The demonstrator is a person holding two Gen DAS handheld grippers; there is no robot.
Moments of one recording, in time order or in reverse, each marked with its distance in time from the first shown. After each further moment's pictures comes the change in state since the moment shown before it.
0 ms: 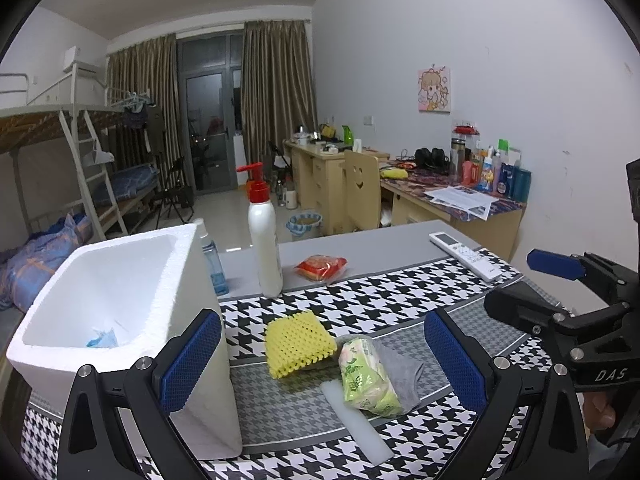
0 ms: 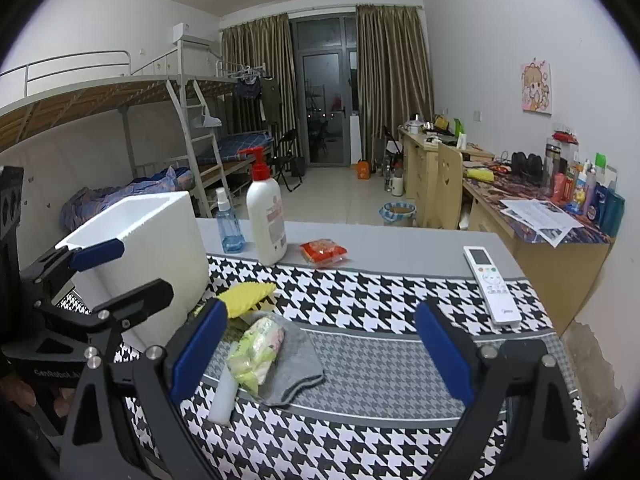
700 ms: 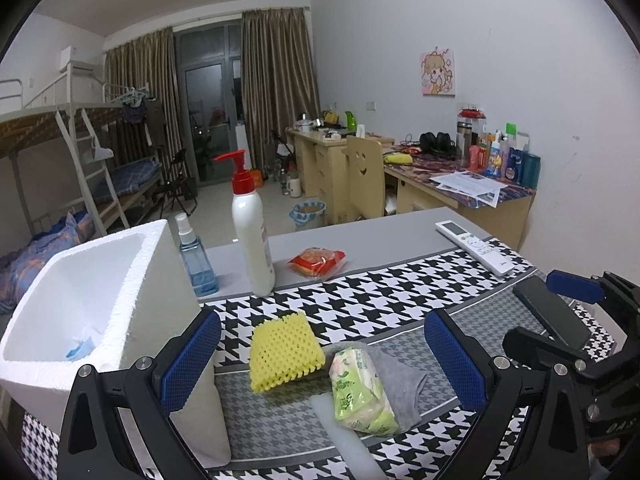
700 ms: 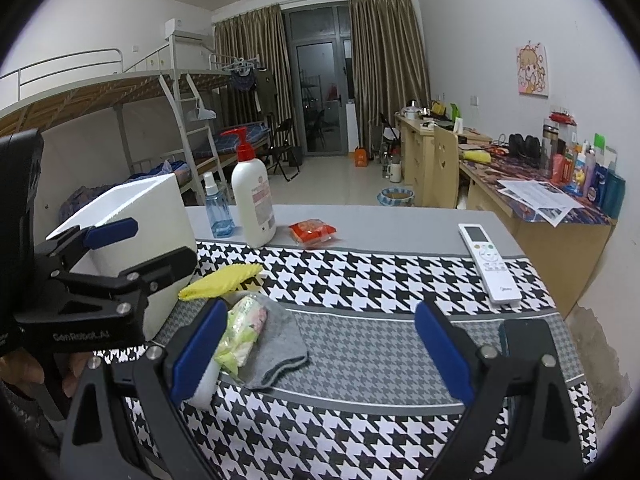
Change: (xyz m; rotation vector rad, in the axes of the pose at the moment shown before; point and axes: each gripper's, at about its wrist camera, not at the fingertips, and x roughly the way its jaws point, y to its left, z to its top) left arm 0.034 -0.021 0.009 0.022 0.053 0.031; right arm 0.006 -0.018 -0.015 0.027 0.035 0.004
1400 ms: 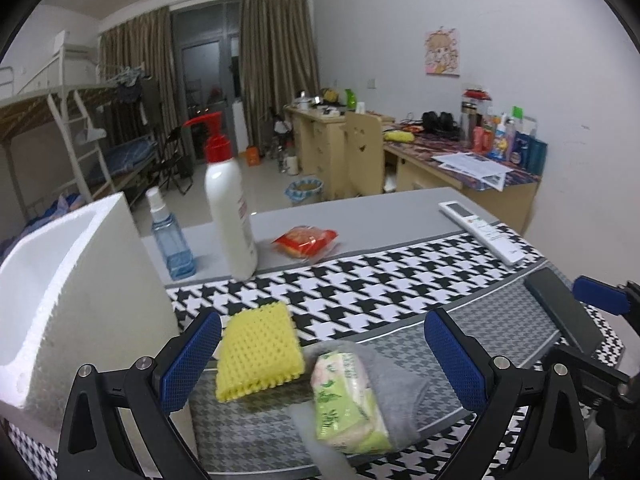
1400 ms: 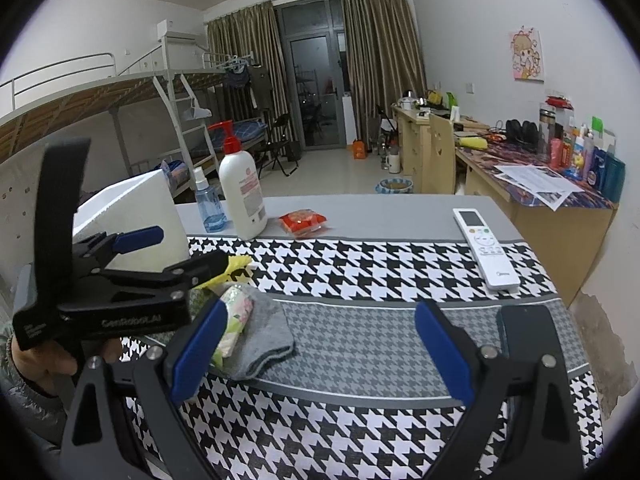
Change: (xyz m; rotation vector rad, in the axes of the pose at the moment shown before) left arm 0.047 -0.005 -0.006 -0.032 0.089 0.002; right arm 0.004 -0.014 -0.006 0.036 0.026 0.013
